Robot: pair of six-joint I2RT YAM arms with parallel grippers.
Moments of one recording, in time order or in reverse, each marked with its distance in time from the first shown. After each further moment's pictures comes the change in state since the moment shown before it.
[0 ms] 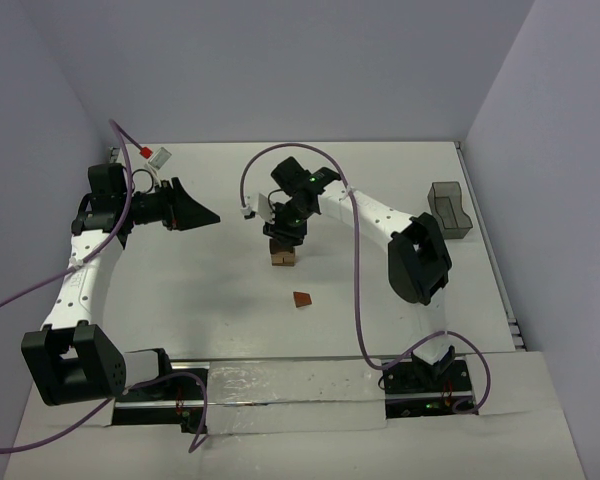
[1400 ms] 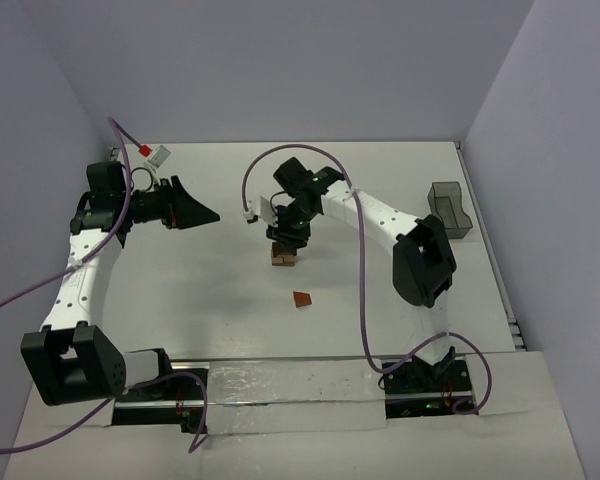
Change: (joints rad) left arm -0.001 0.001 0.019 -0.015 -0.003 0.004; right arm 0.000 -0.032 -0.015 -0.053 -0.017 -0.054
